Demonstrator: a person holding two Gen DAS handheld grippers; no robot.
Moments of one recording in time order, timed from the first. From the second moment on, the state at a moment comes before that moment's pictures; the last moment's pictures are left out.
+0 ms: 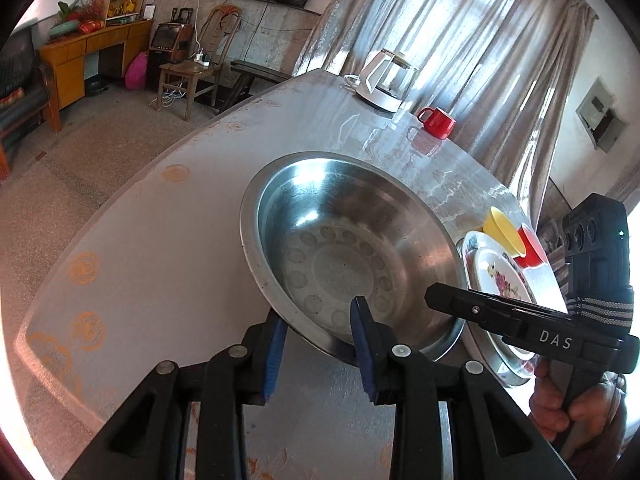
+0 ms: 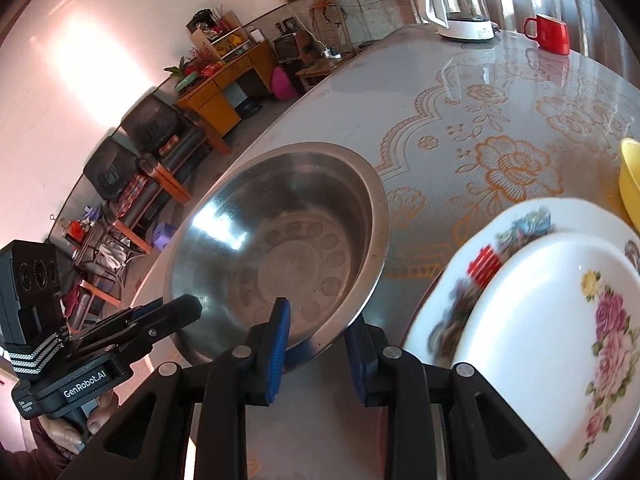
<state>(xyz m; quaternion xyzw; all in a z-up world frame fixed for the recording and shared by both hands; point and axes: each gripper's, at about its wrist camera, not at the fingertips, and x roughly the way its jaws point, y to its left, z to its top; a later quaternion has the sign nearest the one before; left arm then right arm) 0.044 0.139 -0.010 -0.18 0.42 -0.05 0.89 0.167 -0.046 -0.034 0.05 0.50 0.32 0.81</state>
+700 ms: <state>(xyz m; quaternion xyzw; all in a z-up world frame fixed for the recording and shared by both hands) 0.046 0.153 -0.008 -0.19 0.40 -0.02 0.90 0.154 -0.056 -0.031 0.09 0.48 0.31 0.82</state>
